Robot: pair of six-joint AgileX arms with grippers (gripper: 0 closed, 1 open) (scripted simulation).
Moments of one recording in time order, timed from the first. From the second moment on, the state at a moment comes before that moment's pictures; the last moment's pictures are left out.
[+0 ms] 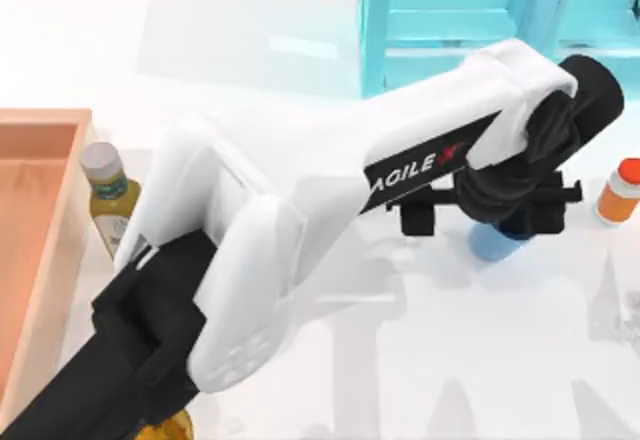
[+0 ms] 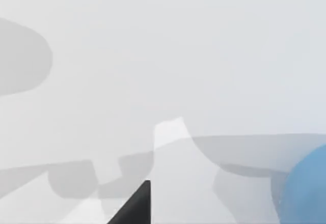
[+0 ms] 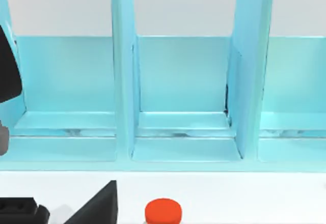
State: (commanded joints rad) left arm -0.93 2.63 2.38 -1.14 -0.23 -0.90; right arm 0.00 0.00 0.00 0.00 0.00 0.00
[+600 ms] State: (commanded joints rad) left arm -0.93 2.63 2.38 -1.14 -0.23 -0.90; right arm 0.00 0.00 0.00 0.00 0.00 0.00
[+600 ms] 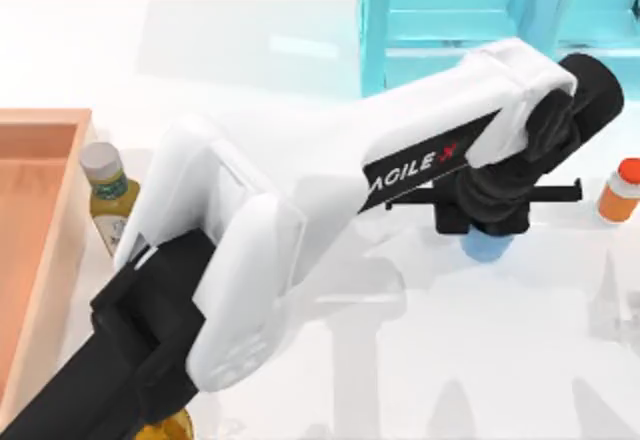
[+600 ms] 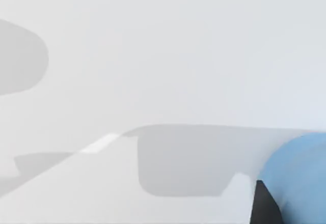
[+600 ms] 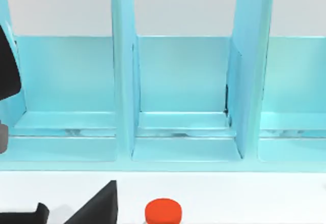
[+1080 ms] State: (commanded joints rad) left arm -0.94 2.63 2.38 -1.14 -0.23 -0.90; right arm 0.00 0.00 0.00 0.00 0.00 0.00
